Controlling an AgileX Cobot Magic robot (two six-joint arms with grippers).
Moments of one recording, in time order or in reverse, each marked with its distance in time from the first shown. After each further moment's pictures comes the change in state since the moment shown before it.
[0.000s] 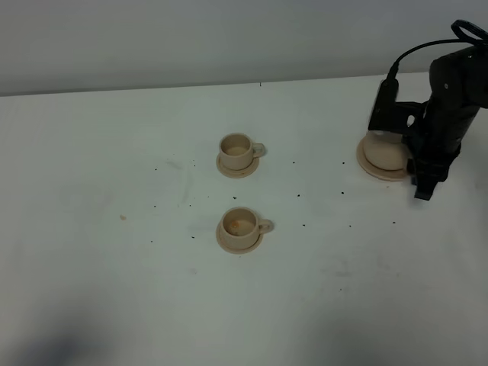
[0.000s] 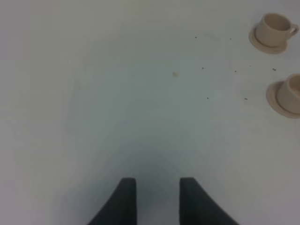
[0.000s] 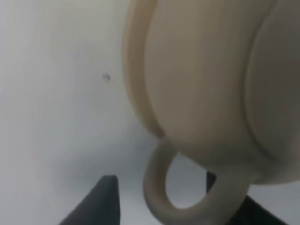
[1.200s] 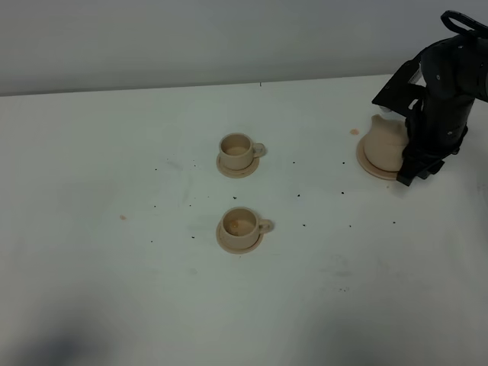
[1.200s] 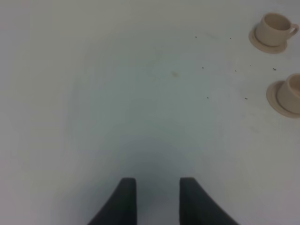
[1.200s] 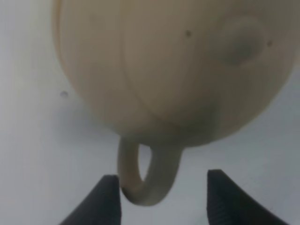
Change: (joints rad) left arm 0.000 0.000 0.000 -0.001 0.000 0.000; right arm 0.014 0.014 -0.062 -0.099 0.084 0.440
